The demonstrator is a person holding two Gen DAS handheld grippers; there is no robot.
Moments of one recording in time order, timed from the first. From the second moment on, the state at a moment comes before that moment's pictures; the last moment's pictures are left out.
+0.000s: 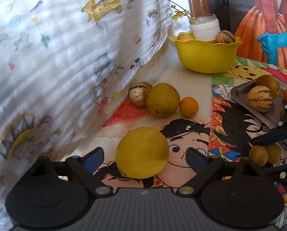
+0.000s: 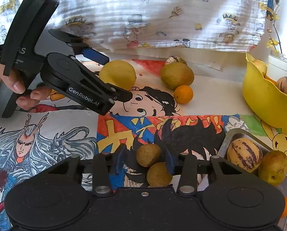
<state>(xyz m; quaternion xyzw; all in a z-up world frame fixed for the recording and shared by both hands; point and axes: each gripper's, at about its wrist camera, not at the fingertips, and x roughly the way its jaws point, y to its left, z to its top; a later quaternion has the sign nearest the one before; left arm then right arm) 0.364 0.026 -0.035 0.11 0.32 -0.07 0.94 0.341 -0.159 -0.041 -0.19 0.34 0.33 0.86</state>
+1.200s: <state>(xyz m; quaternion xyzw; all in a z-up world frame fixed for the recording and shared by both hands) 0.342 0.014 -0.019 0.07 0.32 -0.08 0.94 0.325 -0.171 -0.018 -0.16 0.30 0.32 0.89</state>
